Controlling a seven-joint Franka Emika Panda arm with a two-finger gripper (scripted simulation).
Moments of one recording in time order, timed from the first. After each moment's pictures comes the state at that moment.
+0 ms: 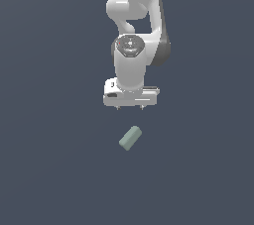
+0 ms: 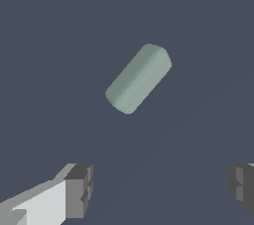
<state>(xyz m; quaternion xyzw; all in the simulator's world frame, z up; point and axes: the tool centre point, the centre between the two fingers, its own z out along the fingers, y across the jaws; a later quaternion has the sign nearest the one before) -0.003 0.013 0.160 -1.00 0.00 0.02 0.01</state>
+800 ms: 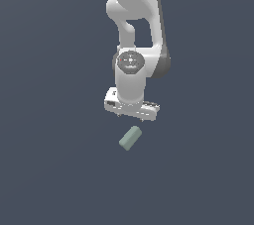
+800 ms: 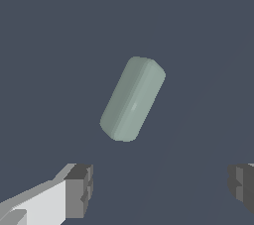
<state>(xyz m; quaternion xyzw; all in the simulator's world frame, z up) 0.026 0.014 0.129 -0.99 0.13 0.02 0.01</state>
